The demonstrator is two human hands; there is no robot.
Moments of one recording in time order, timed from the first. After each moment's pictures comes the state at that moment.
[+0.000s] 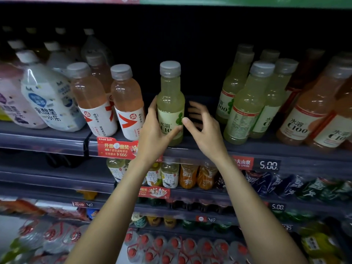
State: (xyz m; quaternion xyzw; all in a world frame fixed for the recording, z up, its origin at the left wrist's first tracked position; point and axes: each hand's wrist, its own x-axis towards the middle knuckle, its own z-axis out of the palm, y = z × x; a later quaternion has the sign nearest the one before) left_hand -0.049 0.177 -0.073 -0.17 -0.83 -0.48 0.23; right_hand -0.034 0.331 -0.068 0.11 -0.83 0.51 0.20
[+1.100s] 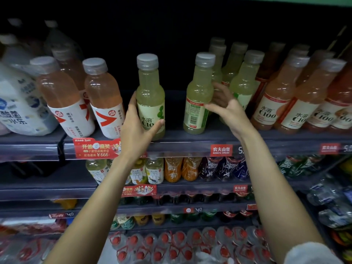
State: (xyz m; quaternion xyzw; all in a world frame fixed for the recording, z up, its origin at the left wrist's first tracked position) left_hand -0.050 0.177 -0.077 -0.16 -0.83 -0.49 0.22; right_hand -0.021 0.417 -0.029 0.03 -0.79 0.60 0.13
